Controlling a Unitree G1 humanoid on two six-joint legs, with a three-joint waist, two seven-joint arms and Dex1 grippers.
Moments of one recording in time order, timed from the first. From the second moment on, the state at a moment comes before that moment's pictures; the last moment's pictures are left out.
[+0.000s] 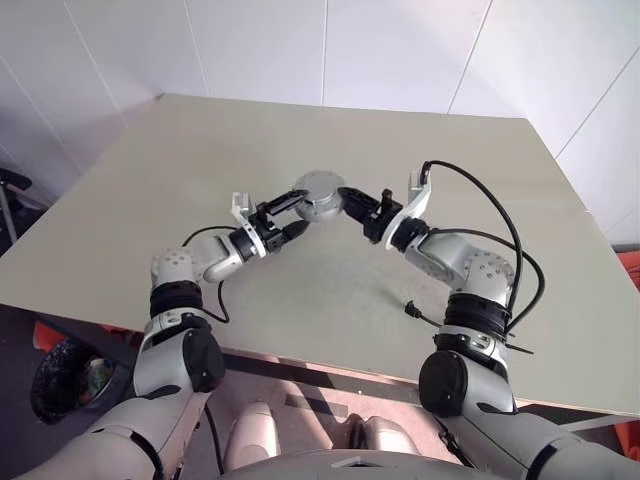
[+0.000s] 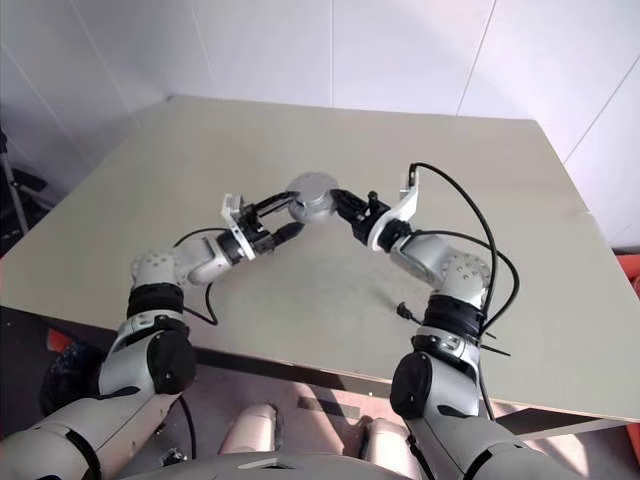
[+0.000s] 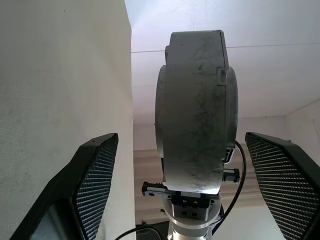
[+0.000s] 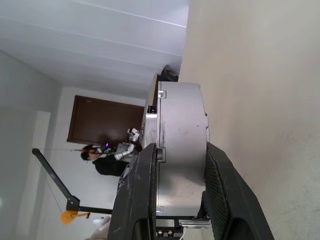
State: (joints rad) left arm -0.78 0.10 0.65 0.69 -1.00 1.30 -0.40; right arm -0.68 0.02 -0.62 0.26 1.19 1.23 -0.06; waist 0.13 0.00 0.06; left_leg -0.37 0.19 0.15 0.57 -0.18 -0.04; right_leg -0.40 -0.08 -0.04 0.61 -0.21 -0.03
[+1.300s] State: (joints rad) left arm -0.82 0.08 0.62 0.74 -1.00 1.19 -0.48; right arm -0.65 -0.04 -0.51 0.22 1.26 1.19 -0.03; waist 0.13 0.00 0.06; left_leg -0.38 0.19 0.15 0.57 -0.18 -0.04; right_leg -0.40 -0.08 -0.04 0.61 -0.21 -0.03
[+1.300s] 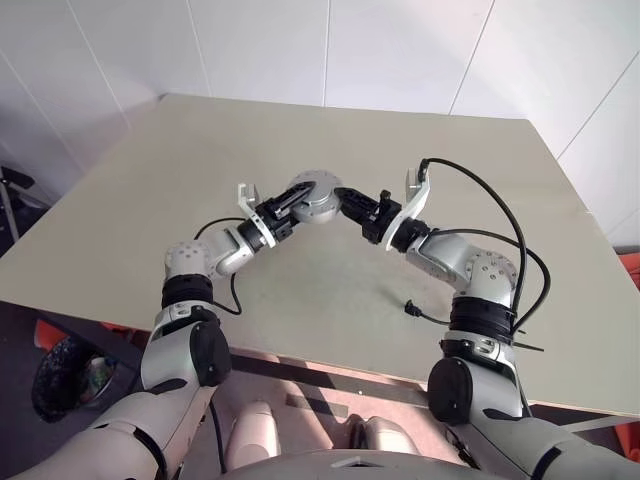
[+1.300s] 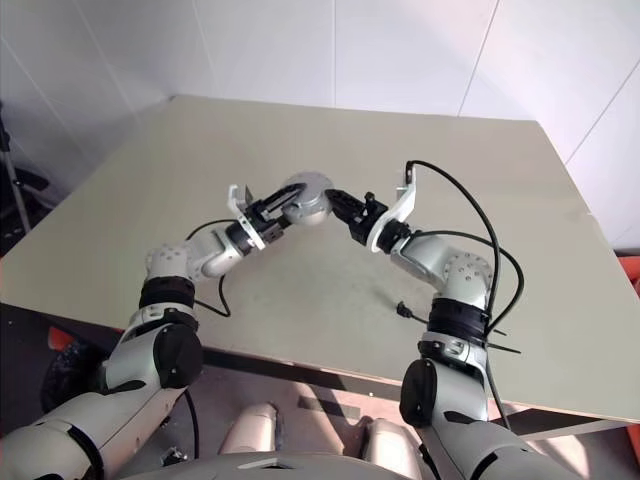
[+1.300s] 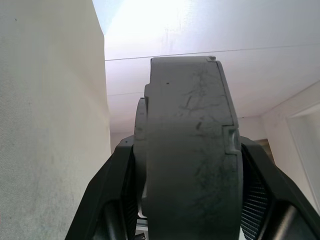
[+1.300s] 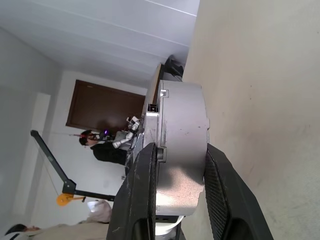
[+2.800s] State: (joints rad) left arm -0.52 0.18 0.71 0.43 -1.01 0.93 -0.17; right arm -0.63 -0.13 -0.51 0.26 1.03 0.90 0.00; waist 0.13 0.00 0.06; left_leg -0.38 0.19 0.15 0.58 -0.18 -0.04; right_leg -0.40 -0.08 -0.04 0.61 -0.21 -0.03
